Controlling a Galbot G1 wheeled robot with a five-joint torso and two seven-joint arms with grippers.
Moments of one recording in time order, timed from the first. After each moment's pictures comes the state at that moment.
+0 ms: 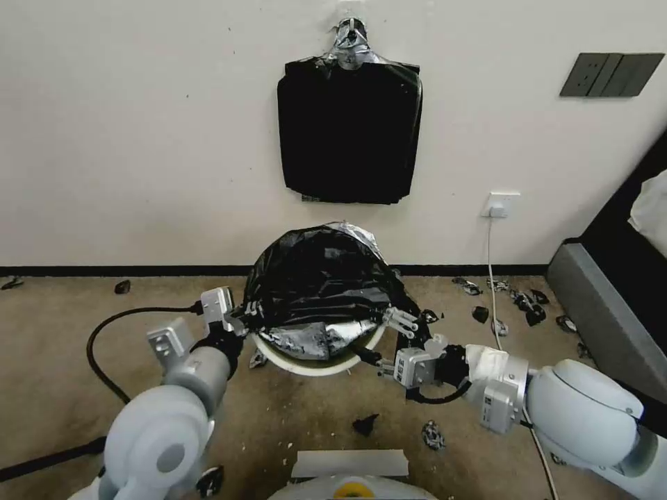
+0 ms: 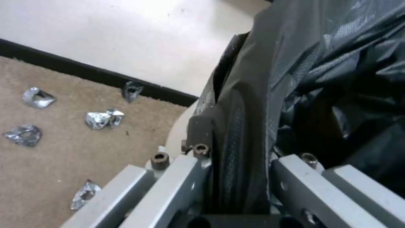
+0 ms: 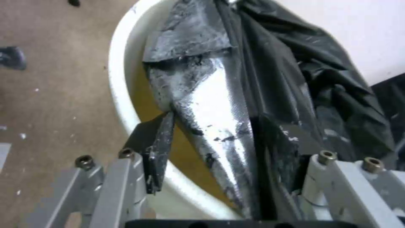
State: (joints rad) left arm 1.49 -1.09 -0.36 -2.41 -1.01 0.45 -0.62; right arm -1.12 0.38 -0.07 2.35 -0.04 -0.10 -0.24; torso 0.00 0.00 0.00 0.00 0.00
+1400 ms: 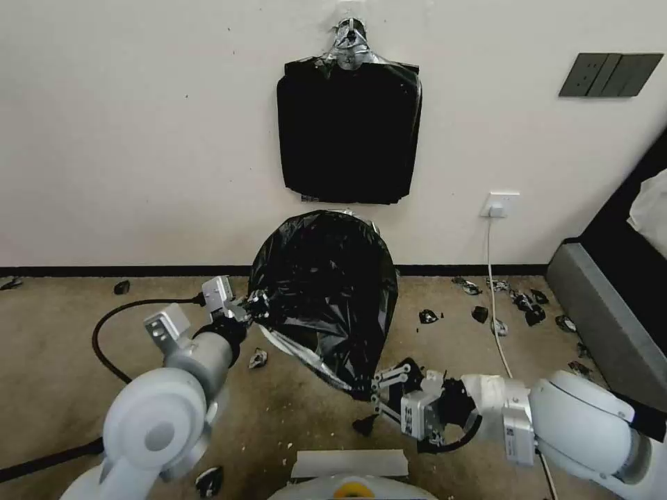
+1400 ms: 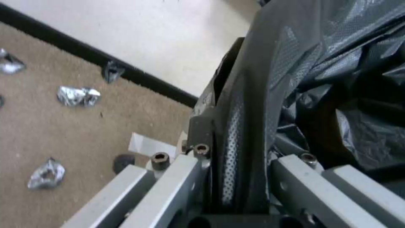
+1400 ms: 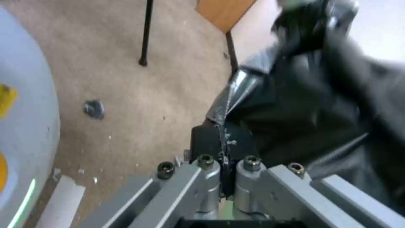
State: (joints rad) left arm 1.44 -1.11 -0.40 -2.41 -1.25 0.44 -0.72; right arm -1.16 0.45 -0.14 2.21 -0.04 0.24 -0.37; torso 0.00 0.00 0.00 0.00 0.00
